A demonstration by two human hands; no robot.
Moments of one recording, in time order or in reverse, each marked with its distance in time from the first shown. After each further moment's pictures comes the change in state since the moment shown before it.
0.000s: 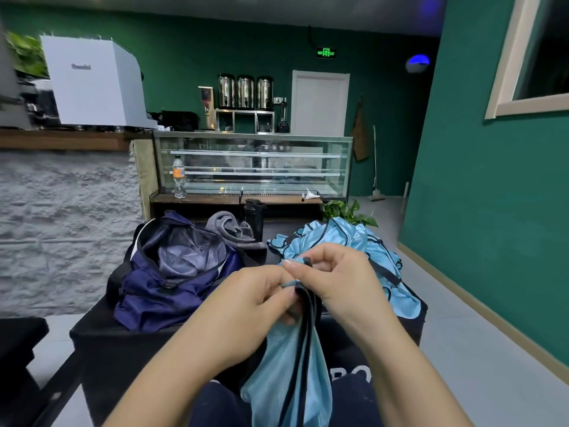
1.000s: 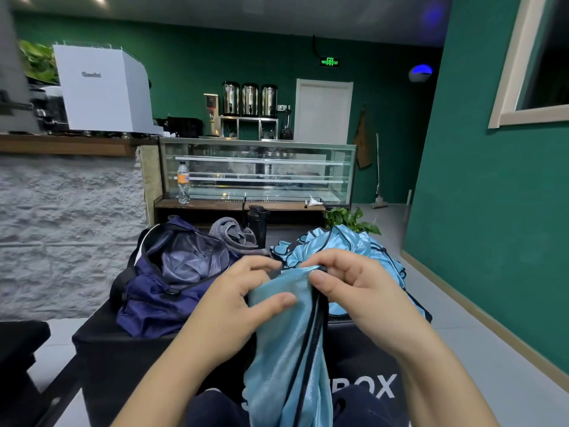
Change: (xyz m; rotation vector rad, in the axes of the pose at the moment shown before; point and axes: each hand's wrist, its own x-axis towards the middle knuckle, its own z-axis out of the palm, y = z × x) left_hand 0.008 -0.035 -0.006 -0.031 0.240 0.147; right_hand -0.006 -0.007 -0.025 0.090 -0.339 -0.118
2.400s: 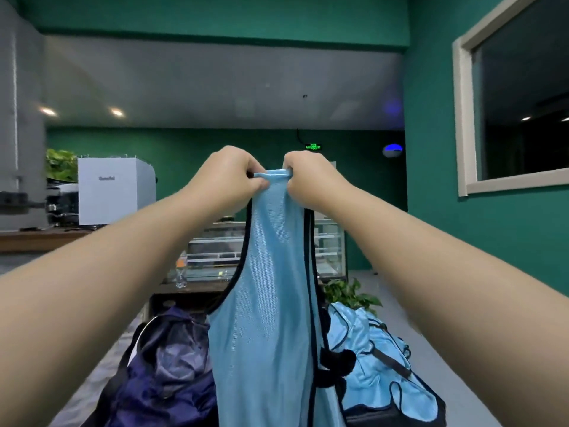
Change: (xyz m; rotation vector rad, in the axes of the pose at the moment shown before) left_hand 0.168 0.177 -0.106 0.623 0.252 0.179; right_hand 0.147 -0.188 -0.018 -1.261 0.331 -0.217
